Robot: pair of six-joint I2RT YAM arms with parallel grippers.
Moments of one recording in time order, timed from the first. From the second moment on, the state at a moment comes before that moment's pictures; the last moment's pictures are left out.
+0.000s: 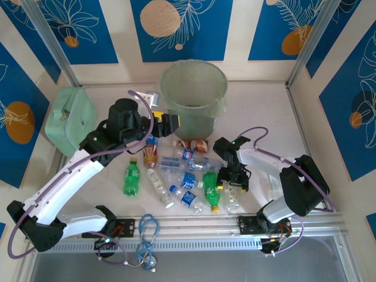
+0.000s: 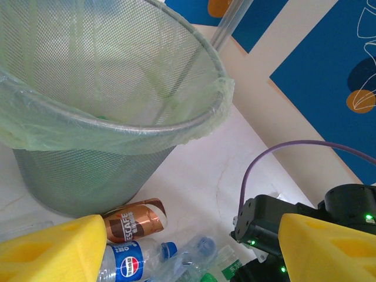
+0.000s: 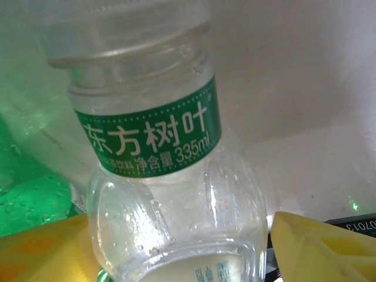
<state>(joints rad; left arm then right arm) -0.67 1.15 1.28 -0.49 0.14 -0.44 0.60 1.48 0.87 -1.17 -0.12 0.81</state>
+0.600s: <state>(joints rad) -0.67 1.15 1.27 -0.49 0.14 -0.45 0.55 1.47 0.86 -1.15 -0.11 0.79</state>
